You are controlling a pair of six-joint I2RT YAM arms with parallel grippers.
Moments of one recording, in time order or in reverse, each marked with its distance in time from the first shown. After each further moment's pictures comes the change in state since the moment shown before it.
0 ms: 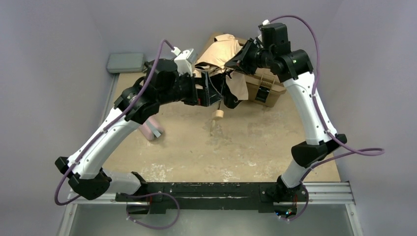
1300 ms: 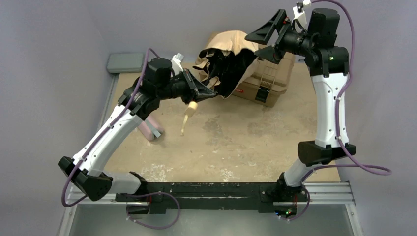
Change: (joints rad) left arm 0.151 0.031 -0.085 0.045 0.246 -0.518; right arm -0.328 -0.012 0.114 0.063 -0.429 -0.025
